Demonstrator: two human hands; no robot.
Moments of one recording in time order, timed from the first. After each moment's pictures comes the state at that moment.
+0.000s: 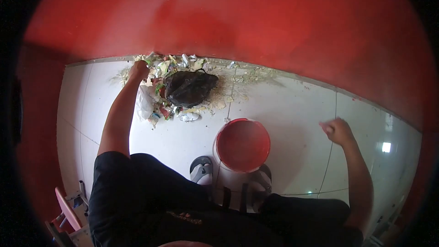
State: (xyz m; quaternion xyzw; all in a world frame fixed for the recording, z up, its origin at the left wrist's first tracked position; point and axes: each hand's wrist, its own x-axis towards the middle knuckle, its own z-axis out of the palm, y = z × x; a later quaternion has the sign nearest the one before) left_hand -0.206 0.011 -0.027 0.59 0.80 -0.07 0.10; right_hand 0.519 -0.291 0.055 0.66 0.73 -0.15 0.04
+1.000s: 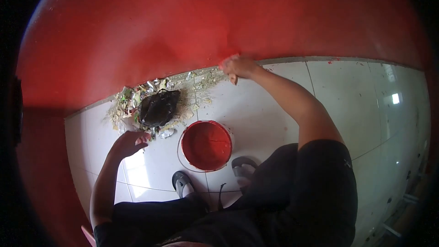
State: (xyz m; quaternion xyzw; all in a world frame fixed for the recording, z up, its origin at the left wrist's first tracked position) left_hand -0.069 -0.194 0.099 0.82 0.48 -0.13 0.29; right_hand 0.447 -0.082 -0.076 0.42 0.88 -0.10 -0.20
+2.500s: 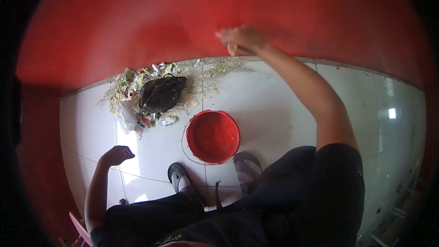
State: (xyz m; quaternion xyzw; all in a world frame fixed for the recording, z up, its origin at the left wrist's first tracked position) left_hand -0.203 -0.260 0.064 0.63 0.62 -0.29 0.36; right_hand 0.397 -0.068 0.058 0.52 0.80 -0.27 -0.14
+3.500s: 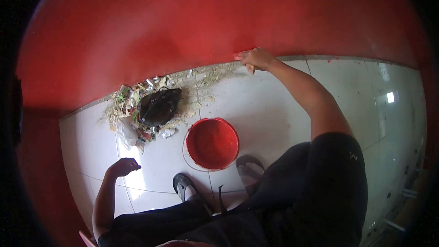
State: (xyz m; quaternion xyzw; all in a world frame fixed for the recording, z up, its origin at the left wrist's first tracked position) left_hand -0.209 -0.246 0.039 0.64 0.59 -0.30 0.38; right_hand 0.488 -0.096 -0.046 0.46 0.88 -0.09 -0.06
